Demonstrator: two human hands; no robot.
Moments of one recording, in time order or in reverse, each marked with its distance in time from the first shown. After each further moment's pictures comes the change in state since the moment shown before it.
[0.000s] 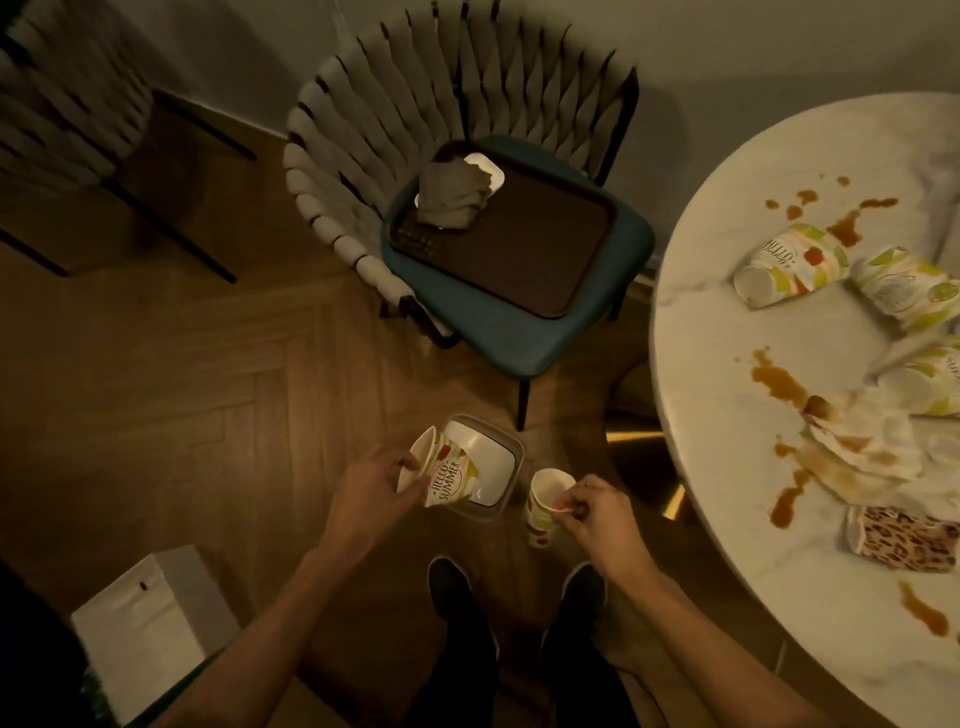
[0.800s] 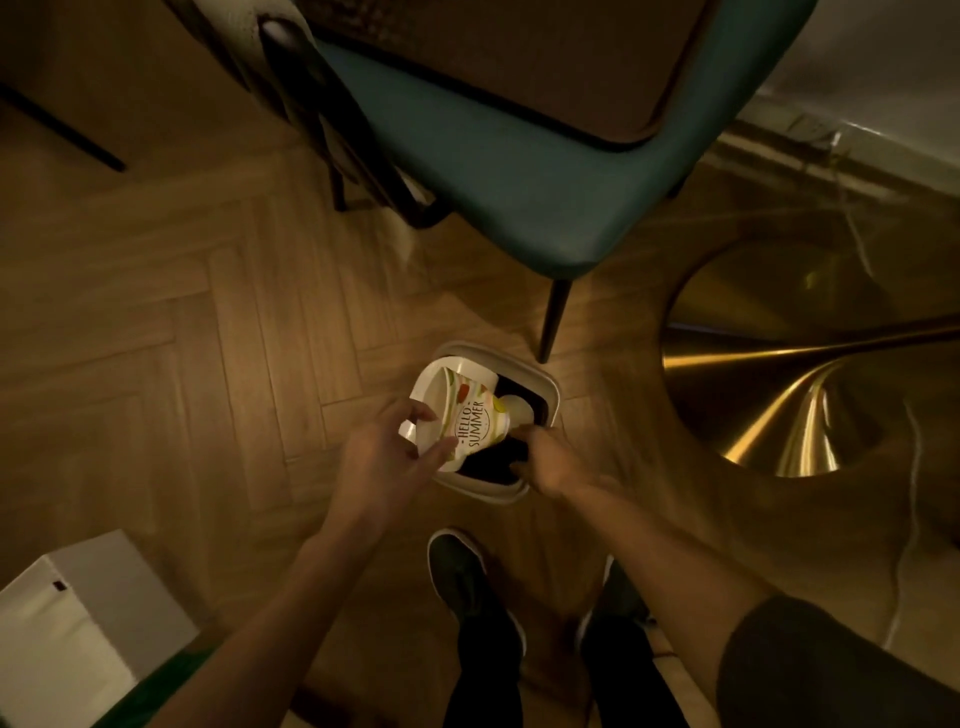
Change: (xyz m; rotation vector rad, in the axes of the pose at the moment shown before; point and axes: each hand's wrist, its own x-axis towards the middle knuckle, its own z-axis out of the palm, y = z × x) left_hand 0.127 -0.110 0.162 -0.116 0.010 -0.058; right_hand 0.212 0.131 0.245 -0.094 -0.400 0.139
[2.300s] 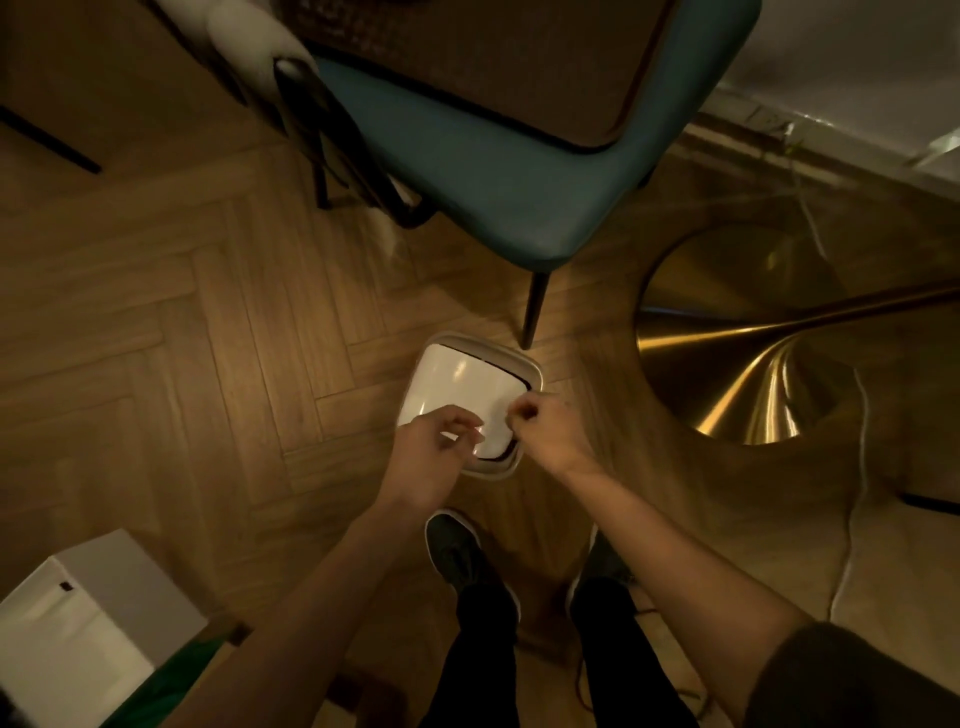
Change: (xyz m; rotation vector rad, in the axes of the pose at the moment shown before) left_hand -0.011 0.013 0.023 -0.231 -0.245 -0.072; right_hand -0.069 -0.048 -0.041 0.373 0.250 0.081
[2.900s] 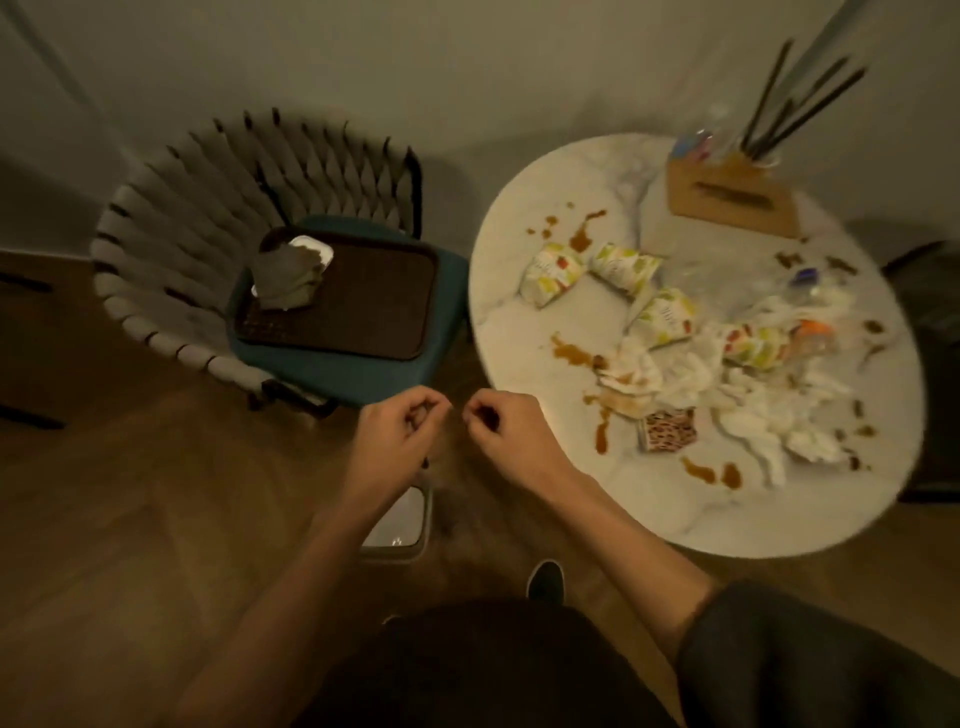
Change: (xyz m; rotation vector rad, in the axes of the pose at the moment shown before) left_hand -0.193 0.315 -0.063 0.171 0.047 0.715; right_hand -0.293 -0.171 -0.238 -0.079 0.454 -0.456
